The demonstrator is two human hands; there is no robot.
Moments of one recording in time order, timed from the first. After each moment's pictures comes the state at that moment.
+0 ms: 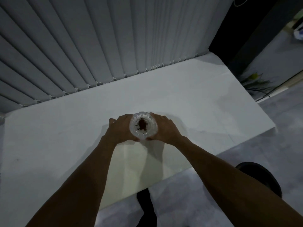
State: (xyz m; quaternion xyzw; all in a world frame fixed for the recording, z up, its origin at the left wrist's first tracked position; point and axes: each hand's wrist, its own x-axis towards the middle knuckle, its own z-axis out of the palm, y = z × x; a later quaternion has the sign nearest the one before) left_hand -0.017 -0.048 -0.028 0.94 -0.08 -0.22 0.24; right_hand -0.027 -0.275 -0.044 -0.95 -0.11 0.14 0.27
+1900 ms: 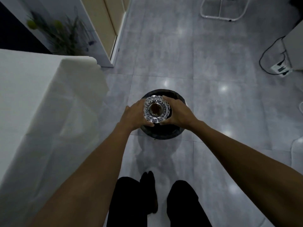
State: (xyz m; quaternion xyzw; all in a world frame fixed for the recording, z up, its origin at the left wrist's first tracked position) left_hand -0.239 -0.721 -0.278 0.78 -0.56 -0.28 0.10; right_hand -0.438 -0.827 -0.285 -0.87 0.32 -0.10 0.35
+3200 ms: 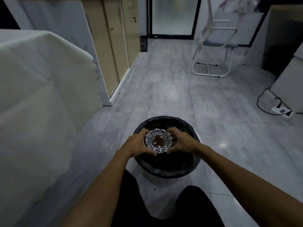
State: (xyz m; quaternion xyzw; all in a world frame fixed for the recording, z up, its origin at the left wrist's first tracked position) left_hand -0.202 -0.750 -0.503 0.75 -0.57 -0.26 0.20; right_hand -0.426 -0.888 -0.515 -0.86 0.33 -0.07 0.38
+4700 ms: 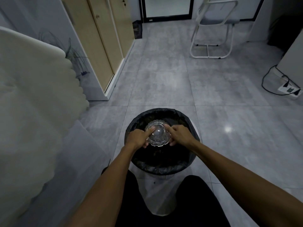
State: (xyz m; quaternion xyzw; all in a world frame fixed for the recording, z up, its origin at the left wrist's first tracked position) left_hand -0.237 -0.798 -0.523 0.81 -0.42 -0.33 0.24; right_hand -0.426 -0.895 -0.534 -0.72 0.48 -0.15 0.47
